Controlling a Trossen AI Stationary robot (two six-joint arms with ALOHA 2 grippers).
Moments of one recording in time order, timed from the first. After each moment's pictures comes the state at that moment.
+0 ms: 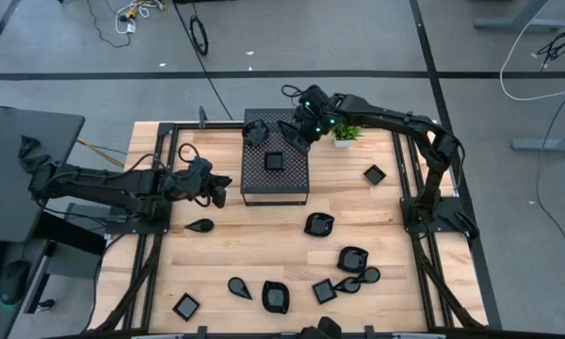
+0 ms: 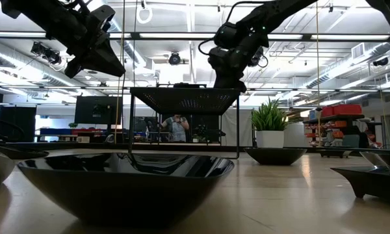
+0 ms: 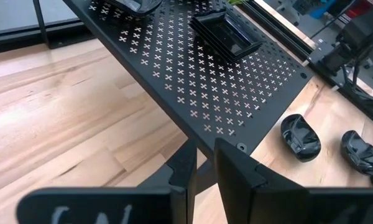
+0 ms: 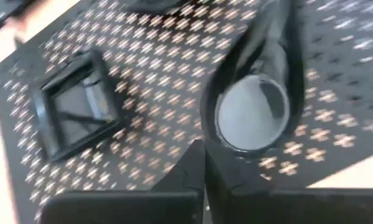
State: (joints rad) left arm -0.04 0.84 0.57 -0.30 -0.48 -0.75; right arm -0.54 1.84 1.57 -0.72 -0.30 0.09
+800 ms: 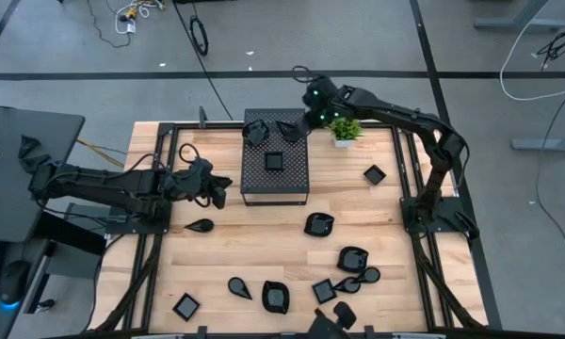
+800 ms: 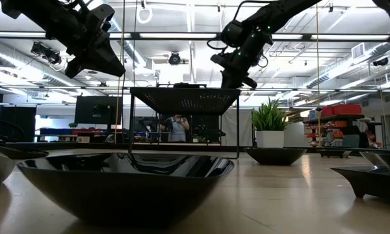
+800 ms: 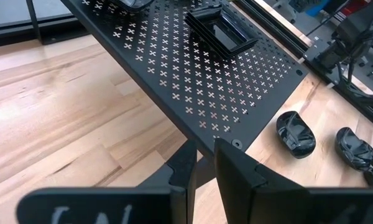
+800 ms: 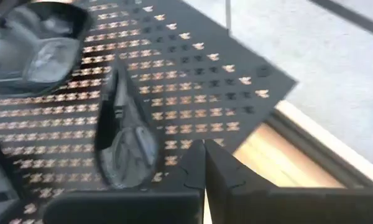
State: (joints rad) left arm -0.04 0.84 0.57 -0.30 -0.47 -0.75; right arm -0.61 1.81 1.57 -0.67 -0.06 0.25
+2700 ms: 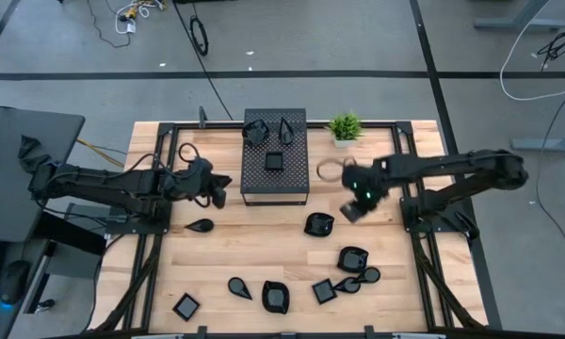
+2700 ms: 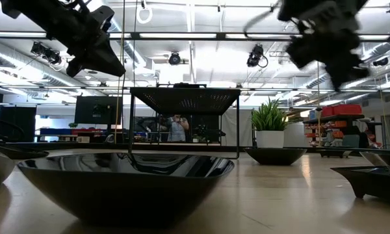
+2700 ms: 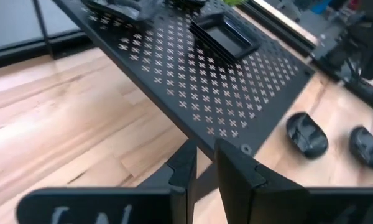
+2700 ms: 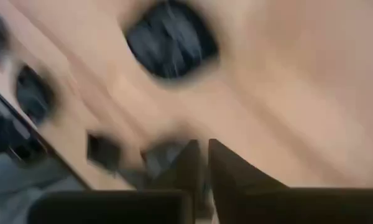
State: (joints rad) left arm -0.04 0.84 0.57 -0.30 -0.50 -0.69; right arm -0.06 1.24 0.92 -0.96 -0.32 0.89
